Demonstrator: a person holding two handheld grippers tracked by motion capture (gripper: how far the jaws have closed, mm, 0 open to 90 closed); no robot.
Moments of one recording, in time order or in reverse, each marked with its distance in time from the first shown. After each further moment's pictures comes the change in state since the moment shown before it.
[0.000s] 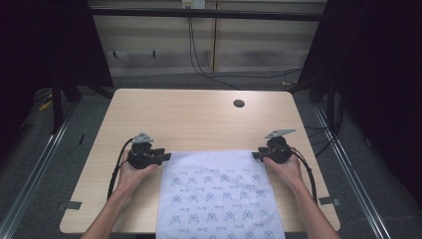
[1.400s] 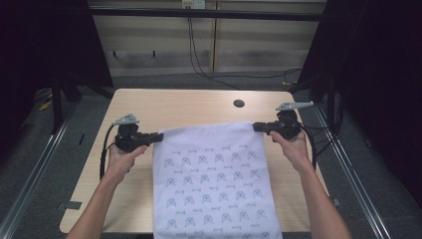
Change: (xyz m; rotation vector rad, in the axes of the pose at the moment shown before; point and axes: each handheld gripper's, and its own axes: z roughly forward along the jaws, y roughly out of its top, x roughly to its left) left arm 0.013 0.055 -0.045 -0.129 -0.107 0.021; right arm -0.001 0.076 -0.067 -0.237 0.168 0.008
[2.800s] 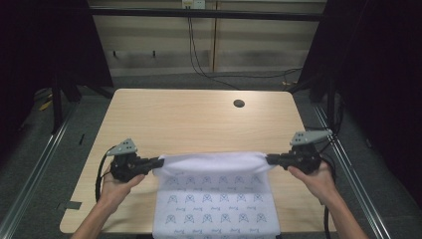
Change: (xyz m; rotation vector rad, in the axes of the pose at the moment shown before) left arm -0.068 -0.054 -0.034 0.031 -0.087 0.055; right arm 0.058 -0.056 -0.069 0.127 0.059 -0.146
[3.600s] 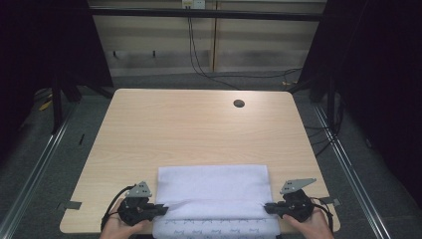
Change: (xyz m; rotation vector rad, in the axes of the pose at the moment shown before) left arm -0.043 -0.077 0.015 0.310 -0.034 -0.012; right arm 0.049 -0.104 0.033 0.223 0.039 0.101
